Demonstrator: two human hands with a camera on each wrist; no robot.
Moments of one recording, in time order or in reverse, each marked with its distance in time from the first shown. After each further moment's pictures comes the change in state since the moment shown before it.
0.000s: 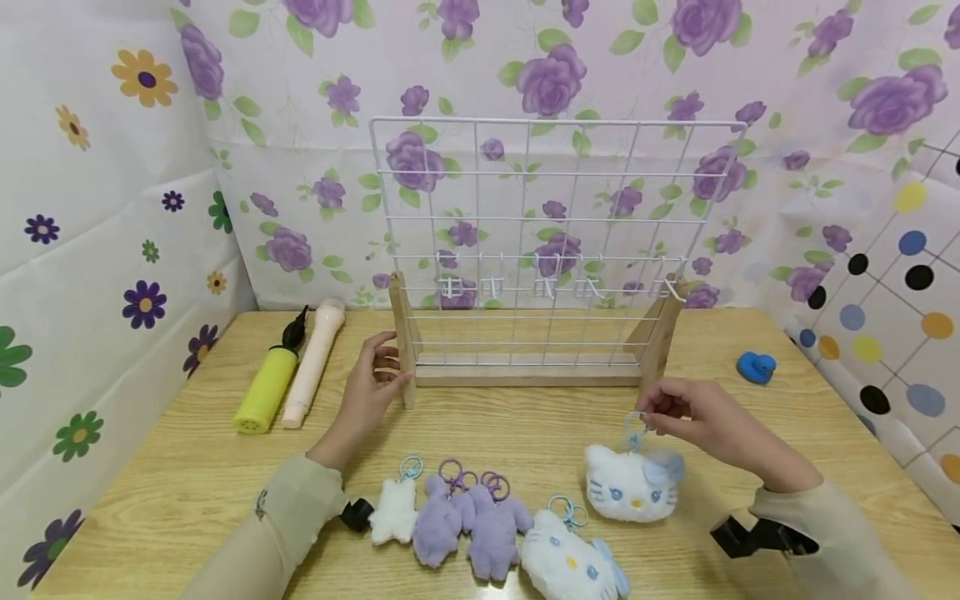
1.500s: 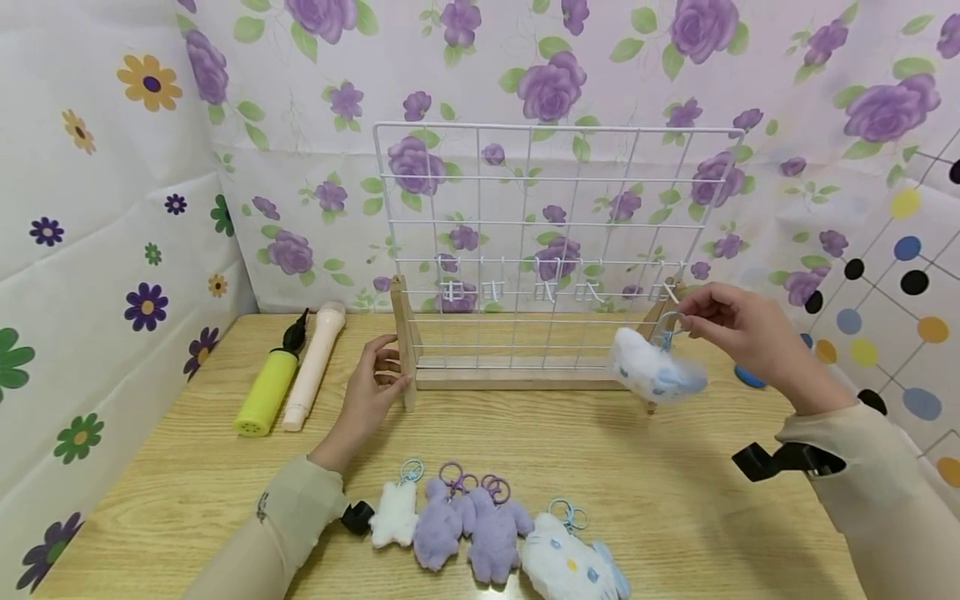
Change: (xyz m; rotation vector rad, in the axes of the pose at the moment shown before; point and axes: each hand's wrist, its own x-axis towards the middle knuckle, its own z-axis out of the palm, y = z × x) left_hand -0.001 -0.003 0.000 -0.001 -0.003 0.010; right_hand 0.035 -0.010 -0.075 -0.185 0.303 0.078
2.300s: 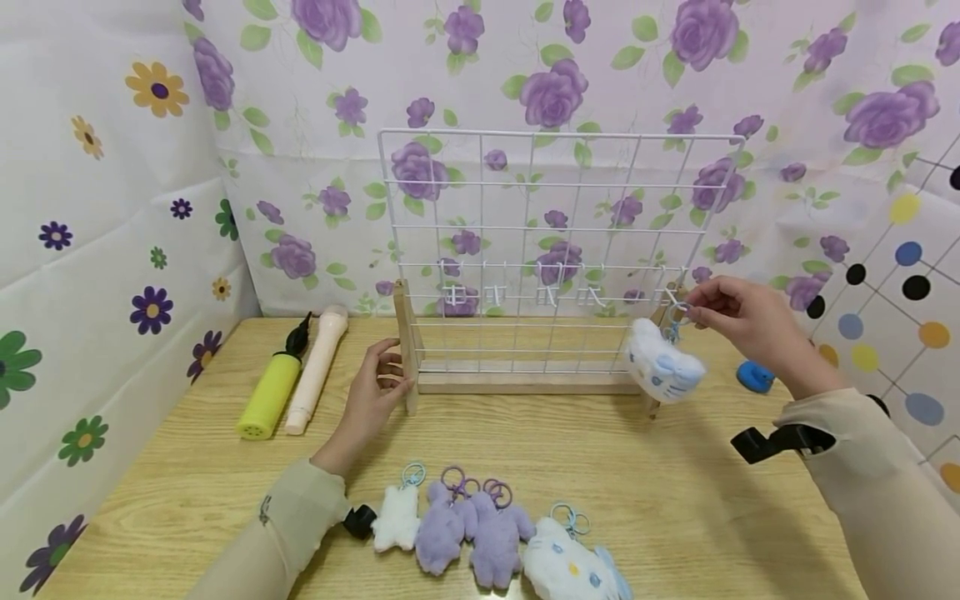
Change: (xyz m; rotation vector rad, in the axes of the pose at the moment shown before) left_hand 0.001 0.001 0.000 -0.013 0.011 -0.019; right_hand 0.014 0.027 -0.003 -0.002 -0.017 0.117
